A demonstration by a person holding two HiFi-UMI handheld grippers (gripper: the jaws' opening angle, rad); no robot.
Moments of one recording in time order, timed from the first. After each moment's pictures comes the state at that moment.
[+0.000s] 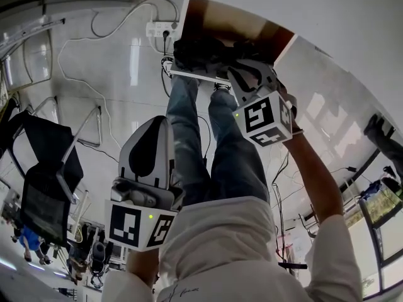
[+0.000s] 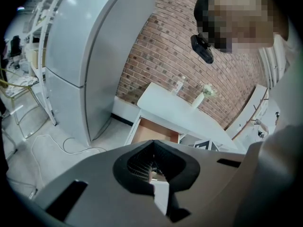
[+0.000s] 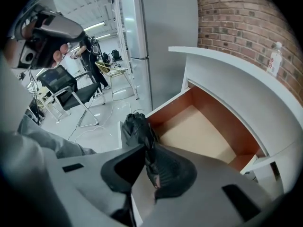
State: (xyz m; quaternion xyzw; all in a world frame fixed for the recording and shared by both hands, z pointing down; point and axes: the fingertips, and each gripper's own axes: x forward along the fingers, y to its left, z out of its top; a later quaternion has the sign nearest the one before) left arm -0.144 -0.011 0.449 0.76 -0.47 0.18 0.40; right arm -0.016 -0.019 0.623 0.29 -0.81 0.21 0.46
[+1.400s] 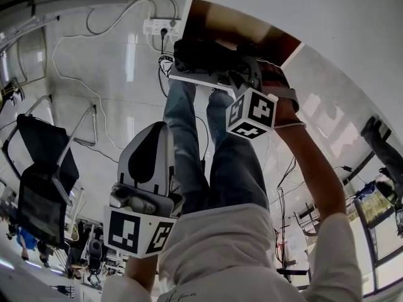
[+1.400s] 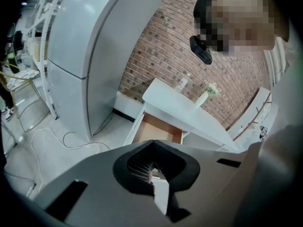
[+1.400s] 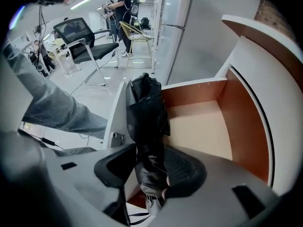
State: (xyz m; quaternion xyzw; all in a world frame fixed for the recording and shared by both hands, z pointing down) left arm -0.150 -0.013 0.470 0.75 -0.47 0.18 0.42; right arm -0.014 -0.009 0.692 0.17 -0.77 0.07 0.61
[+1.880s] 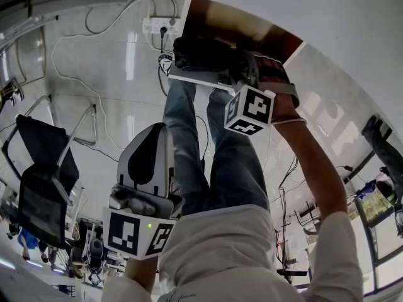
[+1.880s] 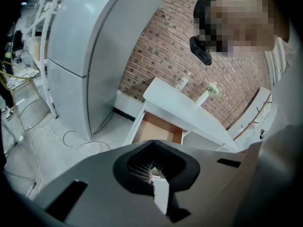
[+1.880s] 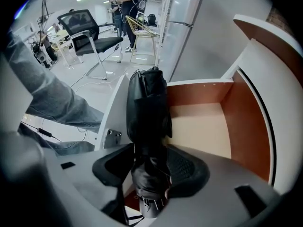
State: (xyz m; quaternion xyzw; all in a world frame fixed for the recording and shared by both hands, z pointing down) left arm -0.149 -0.012 0.475 0.75 -0.47 0.19 0.43; right arm -0.013 -0.014 0.704 0.16 -0.76 0.04 0.63
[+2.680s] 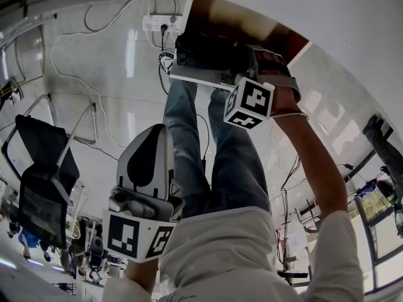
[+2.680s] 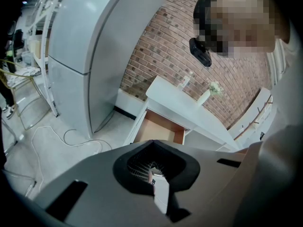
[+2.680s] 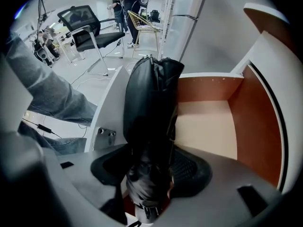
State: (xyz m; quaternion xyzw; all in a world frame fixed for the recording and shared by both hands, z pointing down) left arm -0.155 -0.009 0.482 0.75 -0.47 0.19 0.43; right arm -0.015 -0.016 0.722 0.14 -0.75 0.04 0.65
